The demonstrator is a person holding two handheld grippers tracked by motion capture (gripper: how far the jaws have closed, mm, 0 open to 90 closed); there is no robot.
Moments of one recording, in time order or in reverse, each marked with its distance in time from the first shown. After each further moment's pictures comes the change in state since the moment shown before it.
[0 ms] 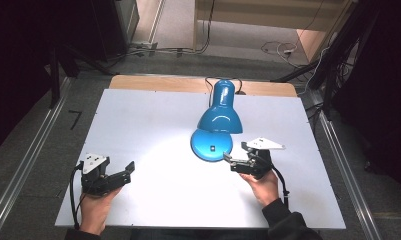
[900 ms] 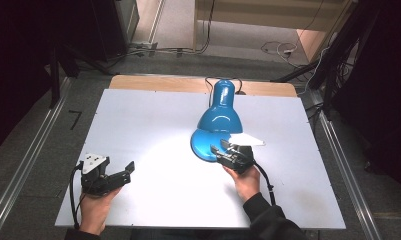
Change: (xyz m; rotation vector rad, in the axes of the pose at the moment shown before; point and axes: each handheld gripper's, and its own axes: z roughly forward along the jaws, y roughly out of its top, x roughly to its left) left arm 0.000 0.000 0.000 -0.003 0.001 -0.004; right arm 0.029 0.012 0.037 -0.022 0.007 -0.022
